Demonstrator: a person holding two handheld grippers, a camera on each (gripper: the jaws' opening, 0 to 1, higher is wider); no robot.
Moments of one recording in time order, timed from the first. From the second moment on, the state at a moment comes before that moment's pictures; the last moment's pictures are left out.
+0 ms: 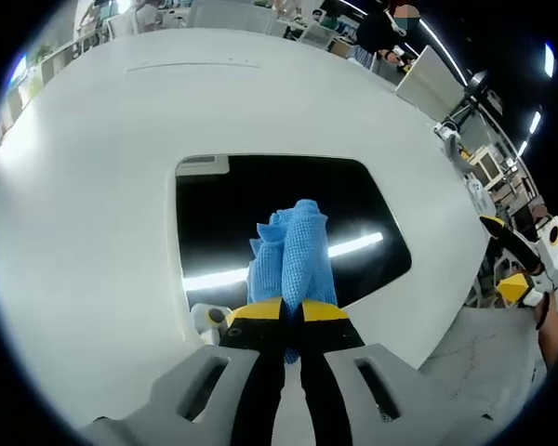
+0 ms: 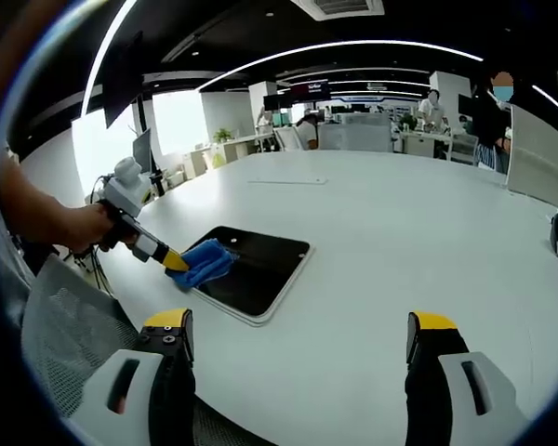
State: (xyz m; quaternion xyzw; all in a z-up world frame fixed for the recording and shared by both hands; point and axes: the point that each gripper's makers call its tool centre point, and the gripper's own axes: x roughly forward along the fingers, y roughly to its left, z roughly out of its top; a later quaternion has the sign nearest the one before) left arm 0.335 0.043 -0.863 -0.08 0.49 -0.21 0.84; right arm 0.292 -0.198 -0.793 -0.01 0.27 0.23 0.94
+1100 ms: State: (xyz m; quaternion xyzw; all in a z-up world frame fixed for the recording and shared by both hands) left arm 0.335 0.071 -0.864 -0.10 0.49 -0.19 0.84; right arm 0.290 -0.182 -0.788 0.00 0.25 0.27 0.93
